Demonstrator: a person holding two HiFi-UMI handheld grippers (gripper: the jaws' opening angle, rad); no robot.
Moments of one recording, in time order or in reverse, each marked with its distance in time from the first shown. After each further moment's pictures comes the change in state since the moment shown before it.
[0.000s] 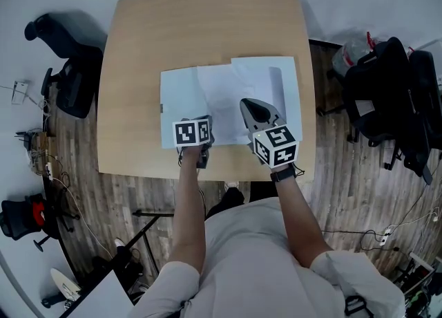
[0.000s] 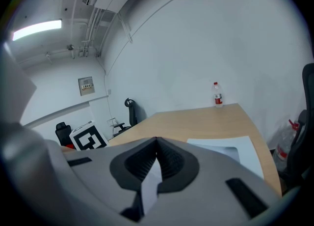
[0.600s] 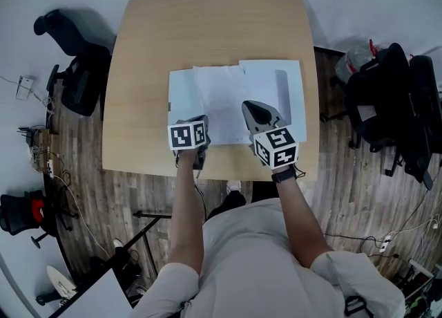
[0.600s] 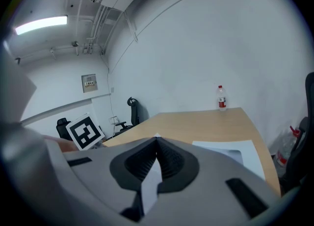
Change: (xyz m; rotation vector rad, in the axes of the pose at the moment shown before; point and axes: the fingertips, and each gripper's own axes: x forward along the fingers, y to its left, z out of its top) left arm -0.040 0.022 0.008 0.012 -0.084 0.032; right arm 0.000 0.024 0.003 -0.048 -0.002 0.009
